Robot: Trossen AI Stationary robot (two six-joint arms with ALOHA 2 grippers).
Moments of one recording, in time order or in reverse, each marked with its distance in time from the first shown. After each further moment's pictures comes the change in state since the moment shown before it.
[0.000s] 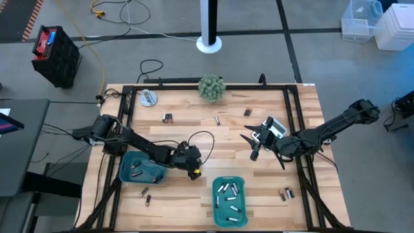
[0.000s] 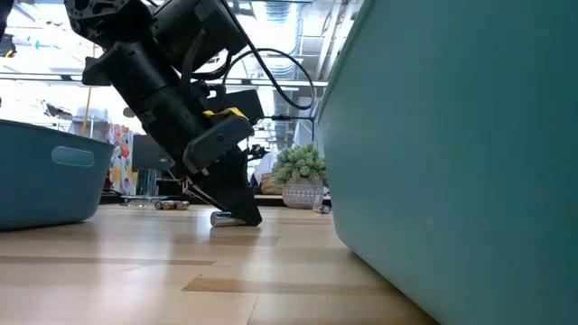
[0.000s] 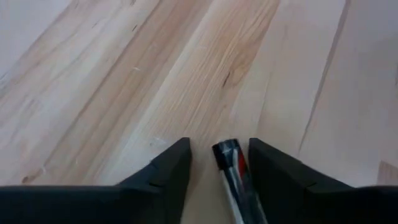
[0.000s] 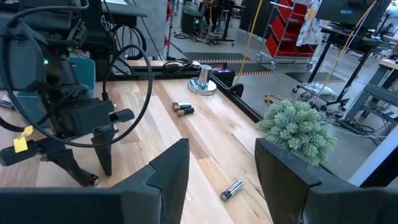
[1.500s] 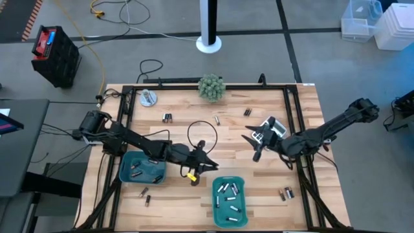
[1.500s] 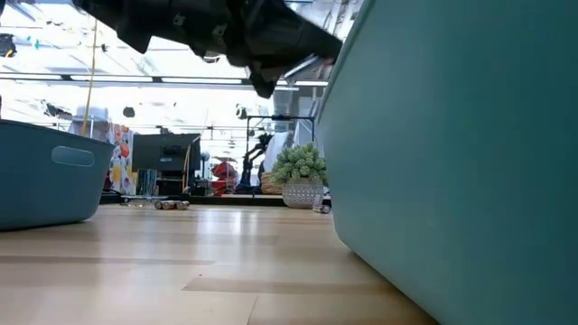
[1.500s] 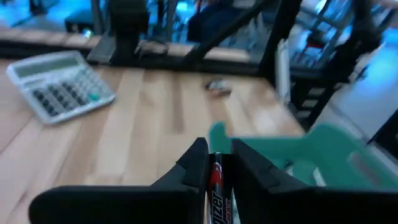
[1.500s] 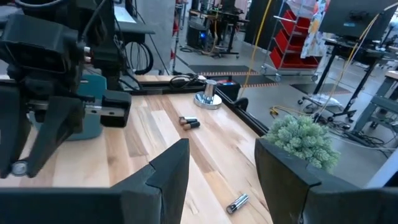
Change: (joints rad) left arm 0.019 -0.180 -0.004 0.581 0.307 0.464; right arm 0.040 -0.040 0.001 0.041 0.019 -0.044
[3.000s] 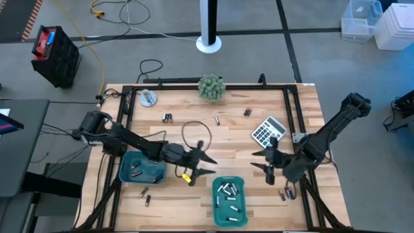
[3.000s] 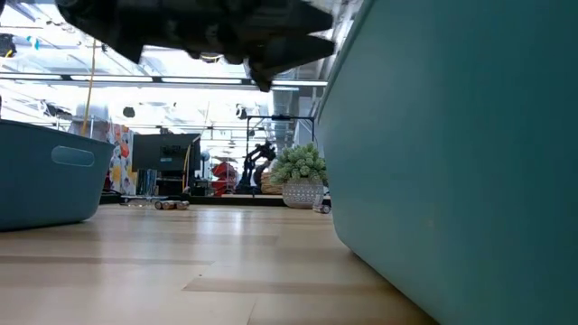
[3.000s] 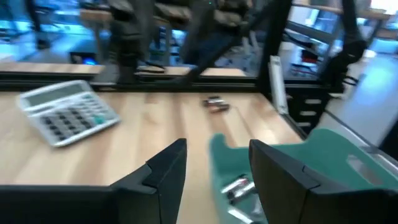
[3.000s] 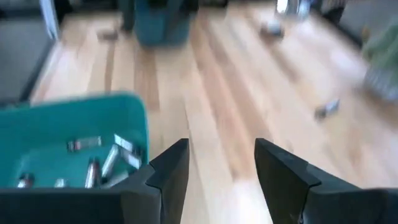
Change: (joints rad) left arm -0.008 -0.012 -0.087 0.174 0.004 0.071; right arm 0.291 0.086 0.151 -0.654 -0.139 0.621
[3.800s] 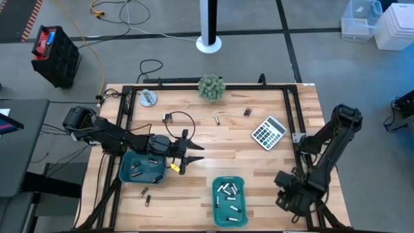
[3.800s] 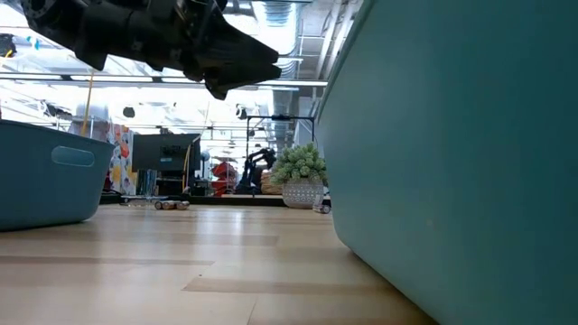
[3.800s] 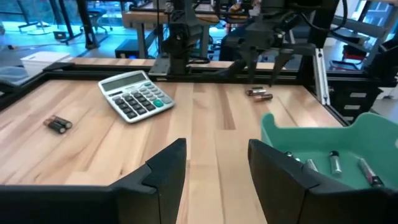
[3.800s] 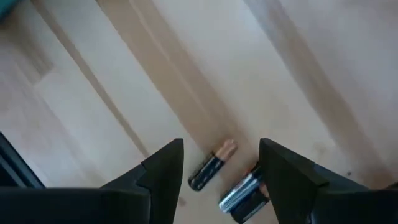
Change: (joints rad) left arm 0.062 -0.216 -0.210 -0.025 -0.106 0.035; right arm 0.350 0.398 0.181 -0.466 -0.580 1.061
